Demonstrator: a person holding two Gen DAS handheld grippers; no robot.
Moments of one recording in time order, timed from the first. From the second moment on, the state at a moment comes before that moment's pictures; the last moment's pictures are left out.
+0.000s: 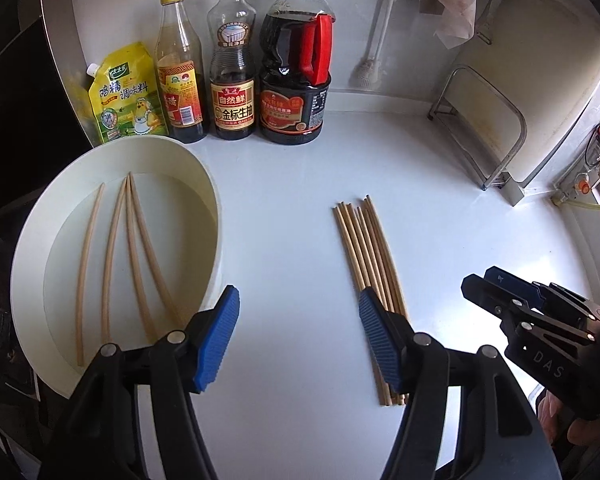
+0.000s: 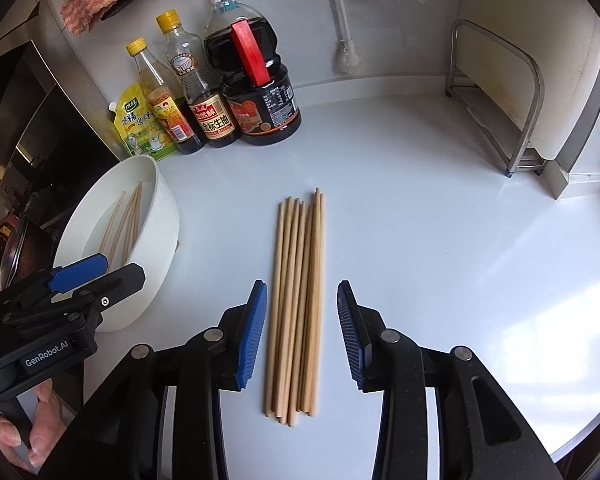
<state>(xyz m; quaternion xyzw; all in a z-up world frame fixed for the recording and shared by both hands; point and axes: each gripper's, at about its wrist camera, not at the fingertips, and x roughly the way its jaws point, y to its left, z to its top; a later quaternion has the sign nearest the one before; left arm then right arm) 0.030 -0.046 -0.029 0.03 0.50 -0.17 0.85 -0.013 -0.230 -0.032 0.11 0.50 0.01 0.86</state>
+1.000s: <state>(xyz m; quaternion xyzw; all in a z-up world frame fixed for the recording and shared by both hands) 0.035 -0.070 -0.088 0.02 0.53 -0.12 0.84 0.009 -0.250 -0.109 0.08 0.53 0.05 0.84</state>
